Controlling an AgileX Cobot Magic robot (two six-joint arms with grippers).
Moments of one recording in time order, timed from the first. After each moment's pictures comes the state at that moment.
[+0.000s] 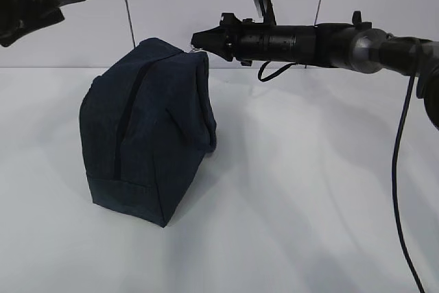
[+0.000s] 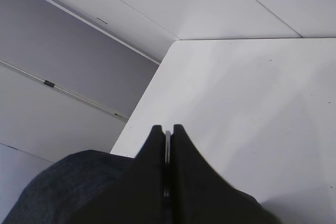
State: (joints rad) left arm -0.38 1.25 -0.83 -1.82 0.10 1.19; right arm 0.16 2.57 -2.13 1.71 0.98 -1.08
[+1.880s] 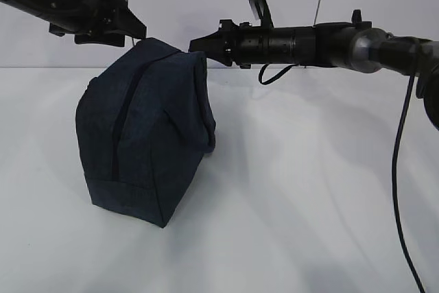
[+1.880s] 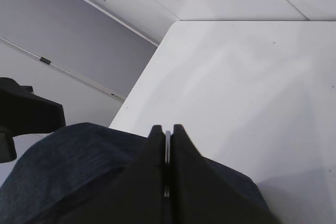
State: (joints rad) left arm -0.20 1.92 -1.52 -0.89 0.69 0.57; right arm 0.16 2.57 -2.13 1.65 1.02 -1.08
